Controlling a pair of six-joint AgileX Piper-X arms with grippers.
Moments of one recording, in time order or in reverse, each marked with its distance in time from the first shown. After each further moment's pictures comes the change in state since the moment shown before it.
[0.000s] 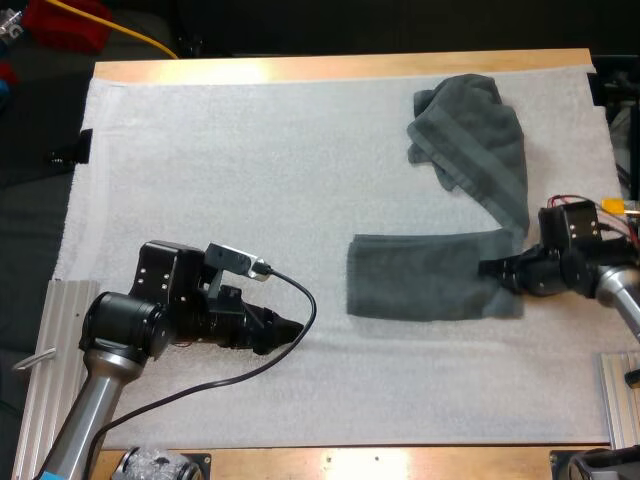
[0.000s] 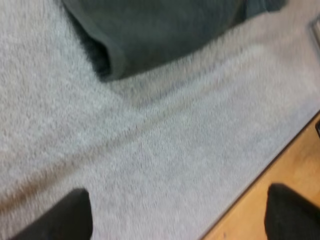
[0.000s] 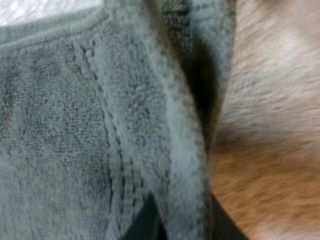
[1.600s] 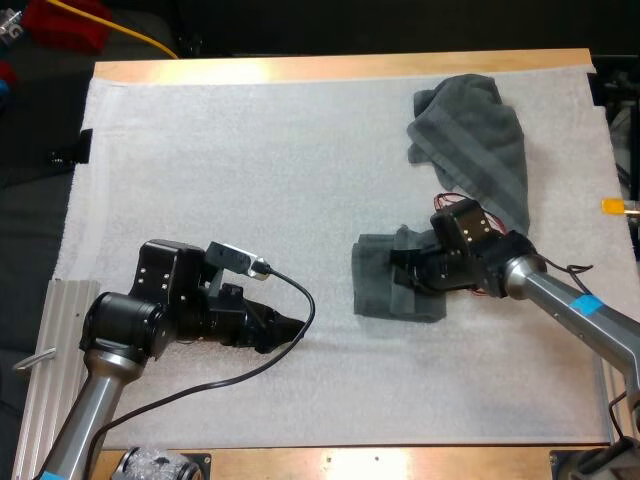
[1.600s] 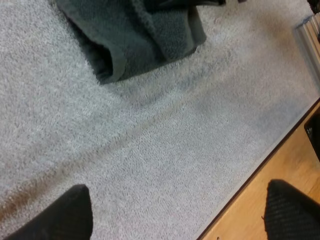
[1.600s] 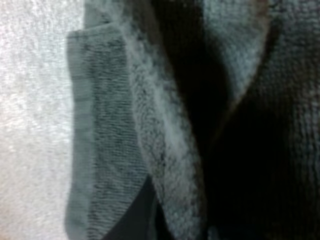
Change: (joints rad) left arm 0.000 0.000 0.000 -0.025 0.031 0.000; right arm 0.377 0.237 -0.064 -0.346 -0.234 0.479
